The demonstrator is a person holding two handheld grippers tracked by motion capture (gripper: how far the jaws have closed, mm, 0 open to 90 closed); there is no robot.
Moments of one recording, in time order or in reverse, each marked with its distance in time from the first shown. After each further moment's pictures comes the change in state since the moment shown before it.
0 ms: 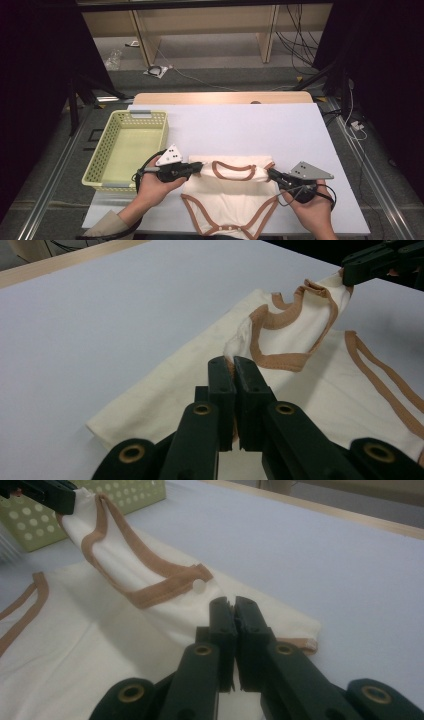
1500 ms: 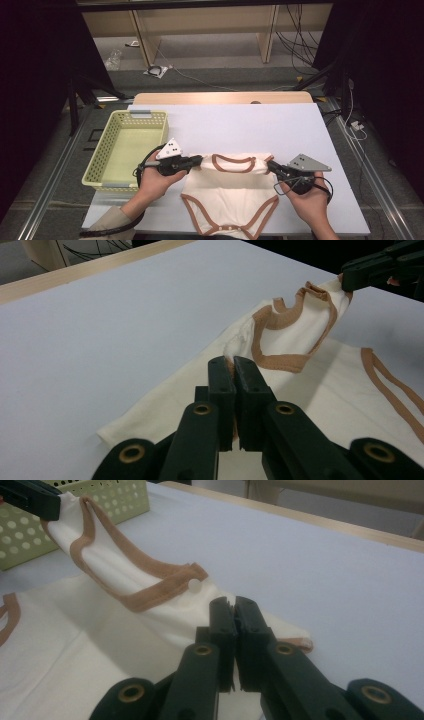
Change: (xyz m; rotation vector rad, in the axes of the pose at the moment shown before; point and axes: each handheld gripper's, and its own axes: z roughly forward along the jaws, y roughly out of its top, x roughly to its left) left arm 0.011 0.009 0.005 -0.029 0.028 -0.021; right arm -0.011 0.009 0.013 -0.022 -0.036 0.017
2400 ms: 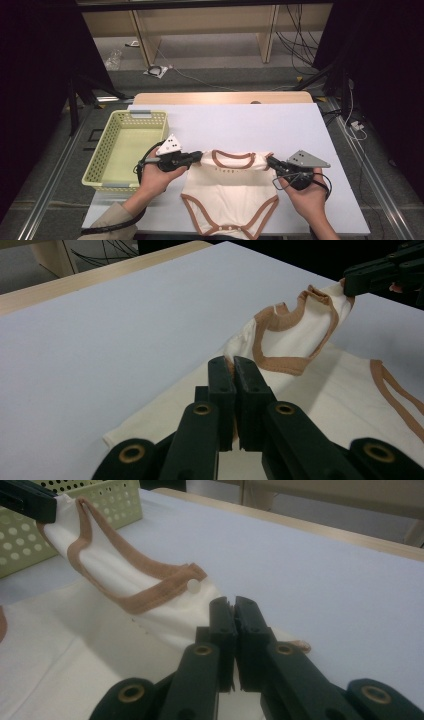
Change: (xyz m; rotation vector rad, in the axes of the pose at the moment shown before) left arm 0.006 0.006 0.003 -0.017 0.015 -0.011; right arm -0.004 0.006 0.006 -0.020 -0.017 0.009
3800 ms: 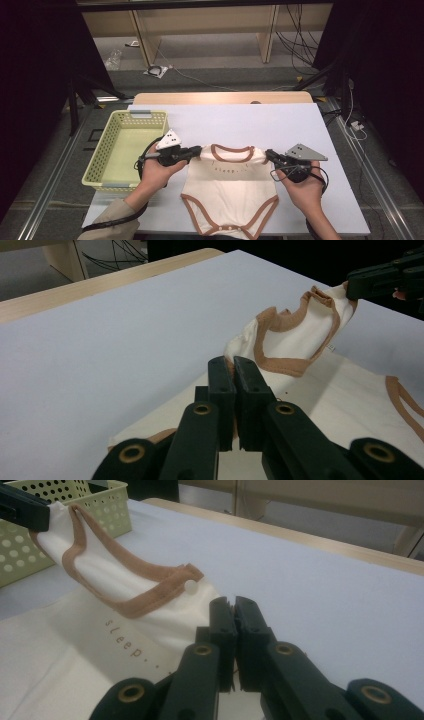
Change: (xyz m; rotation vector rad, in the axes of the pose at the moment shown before) left arm 0.010 0.006 0.005 -0.017 0.023 -0.026; right arm -0.007 0.010 0.012 -0.027 -0.023 0.010
